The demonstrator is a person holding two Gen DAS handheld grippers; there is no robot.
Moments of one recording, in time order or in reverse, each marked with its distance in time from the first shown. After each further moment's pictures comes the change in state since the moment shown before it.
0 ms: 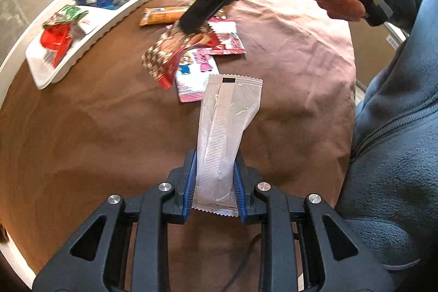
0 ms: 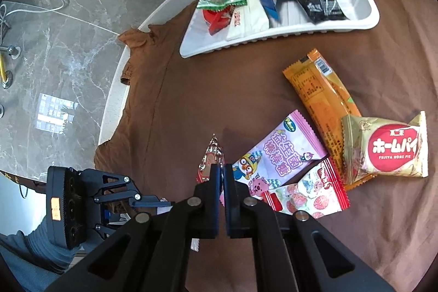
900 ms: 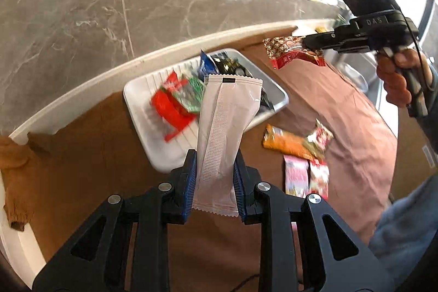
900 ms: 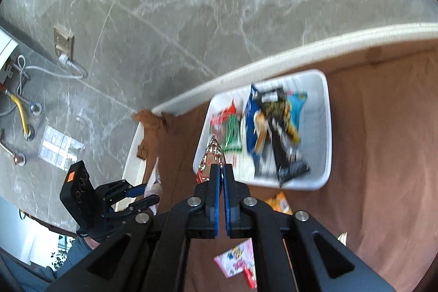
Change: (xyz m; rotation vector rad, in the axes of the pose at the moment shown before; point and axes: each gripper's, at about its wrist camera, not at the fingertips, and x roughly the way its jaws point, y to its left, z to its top) left arm -0.075 0.150 0.097 -0.362 -0.297 0.187; right arm -0.123 -0.001 0.115 -0.026 -0.296 0.001
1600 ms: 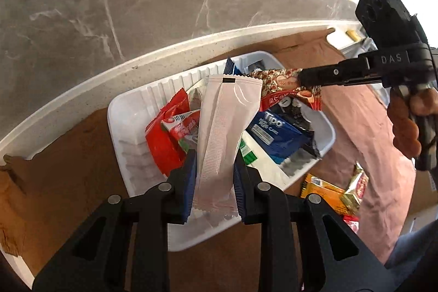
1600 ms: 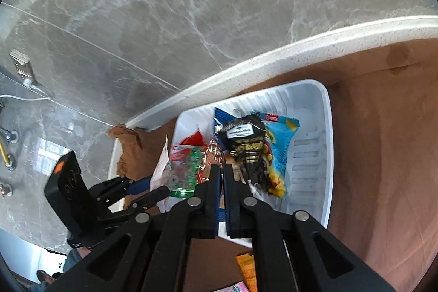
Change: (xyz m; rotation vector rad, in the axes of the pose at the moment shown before) left arm 0.119 0.033 0.070 -0.070 0.099 0.044; right arm 0.089 -0.060 0.044 0.073 0.079 -0.044
